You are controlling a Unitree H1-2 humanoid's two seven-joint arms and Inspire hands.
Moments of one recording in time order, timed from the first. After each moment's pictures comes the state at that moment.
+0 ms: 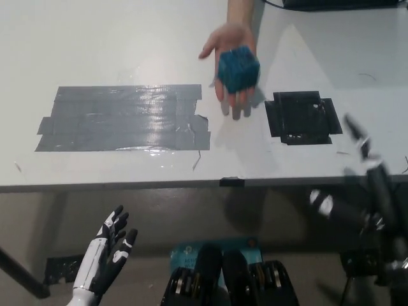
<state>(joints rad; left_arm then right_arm) 0.04 0.15 -0.05 0.03 0.09 -0.11 -0.04 -0.20 -0.18 0.05 -0.35 -0.29 -0.01 -0.02</state>
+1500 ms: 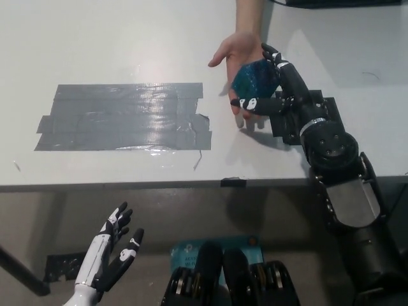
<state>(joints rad) 0.02 0.15 -0.05 0.02 0.10 -0.10 -0.06 -0.79 -0.05 0.04 0.49 -0.18 0.24 0.03</state>
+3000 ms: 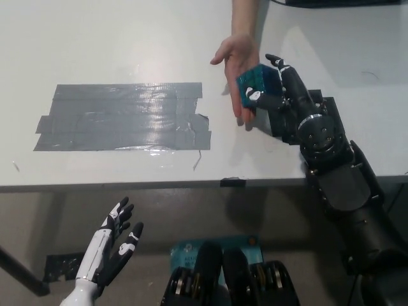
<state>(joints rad) 0.00 0.16 -0.05 0.02 0.11 -0.10 -0.07 -0.88 -0.08 0.13 0.72 -0.25 0.22 -0.06</state>
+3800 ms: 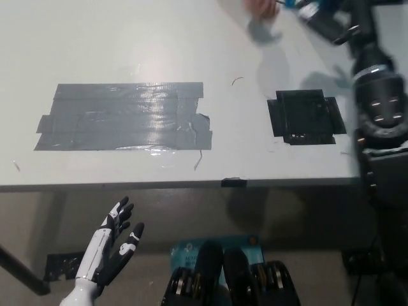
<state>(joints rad) 0.00 0.16 -0.05 0.02 0.11 -0.10 -0.07 -0.86 -0.16 -0.04 0.14 -0.25 0.24 -0.08</state>
